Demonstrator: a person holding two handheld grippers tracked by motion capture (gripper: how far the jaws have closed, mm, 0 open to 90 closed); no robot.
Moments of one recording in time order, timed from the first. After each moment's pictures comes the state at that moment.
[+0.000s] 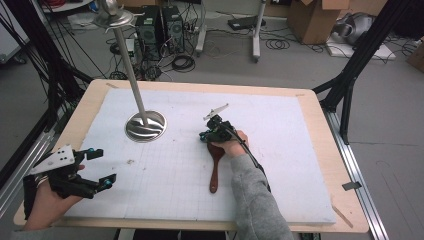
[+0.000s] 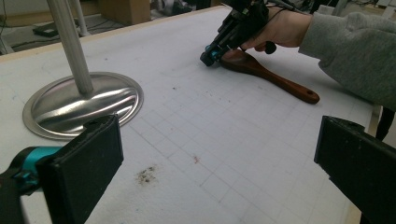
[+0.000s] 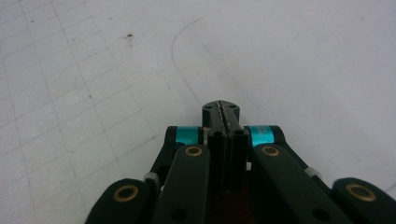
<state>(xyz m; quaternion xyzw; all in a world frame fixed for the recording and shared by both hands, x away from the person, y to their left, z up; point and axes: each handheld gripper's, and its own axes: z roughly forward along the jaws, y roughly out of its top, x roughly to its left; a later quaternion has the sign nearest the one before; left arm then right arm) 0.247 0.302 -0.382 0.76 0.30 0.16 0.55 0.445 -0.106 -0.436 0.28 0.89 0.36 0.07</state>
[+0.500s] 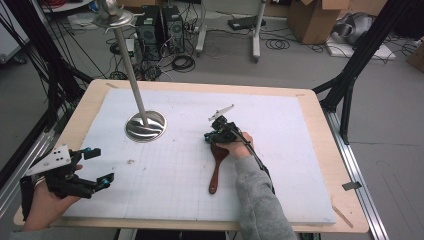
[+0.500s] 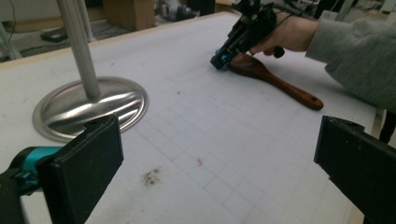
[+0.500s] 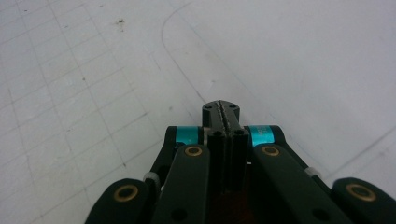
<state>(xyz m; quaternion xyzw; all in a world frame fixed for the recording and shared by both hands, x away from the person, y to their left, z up) 0.244 0.304 -0.377 0.75 0.29 0.16 0.57 0.441 -0.123 -0.436 0.30 0.88 0.36 0.06</state>
